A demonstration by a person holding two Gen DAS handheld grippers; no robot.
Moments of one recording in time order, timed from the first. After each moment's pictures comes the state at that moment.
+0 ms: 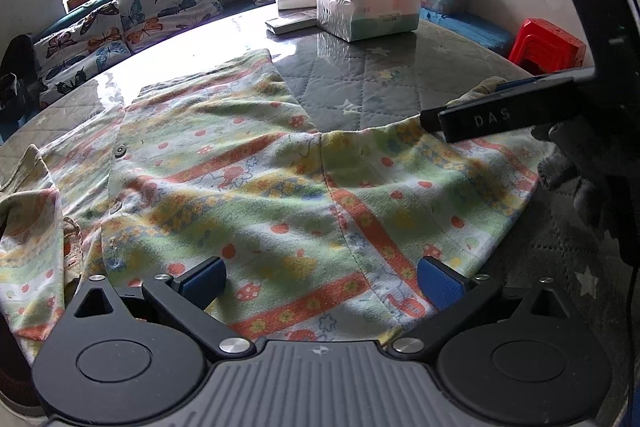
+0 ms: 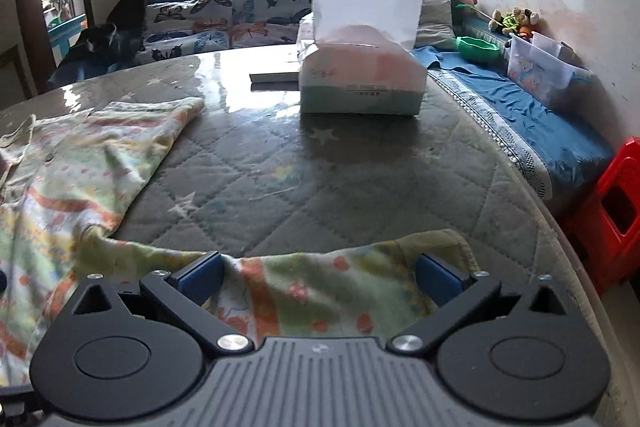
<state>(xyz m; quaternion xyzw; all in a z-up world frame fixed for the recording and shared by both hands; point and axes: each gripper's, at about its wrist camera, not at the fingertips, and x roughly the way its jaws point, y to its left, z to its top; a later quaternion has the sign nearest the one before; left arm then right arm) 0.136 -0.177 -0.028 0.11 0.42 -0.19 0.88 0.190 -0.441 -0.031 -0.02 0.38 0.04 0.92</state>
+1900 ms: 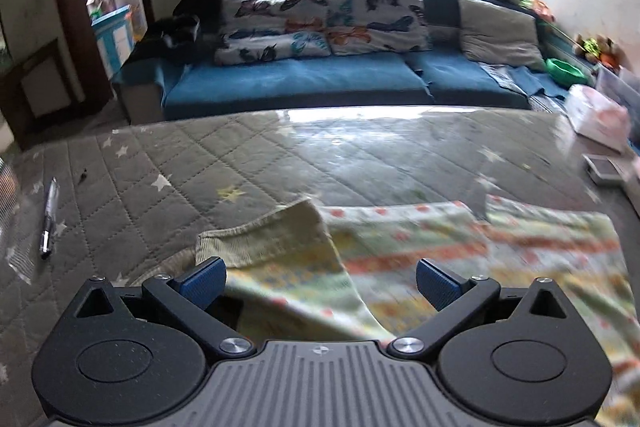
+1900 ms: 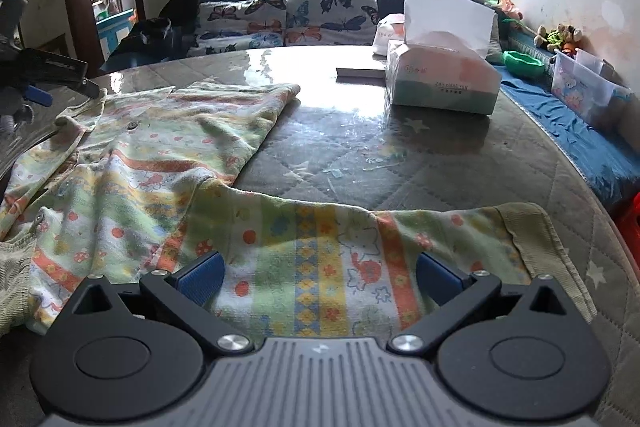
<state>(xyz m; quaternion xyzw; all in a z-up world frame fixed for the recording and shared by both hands) 0.300 0.033 0.001 -0.02 0.39 0.07 0.92 0.146 -0.392 -0.034 -0.03 0.36 0.11 0.93</state>
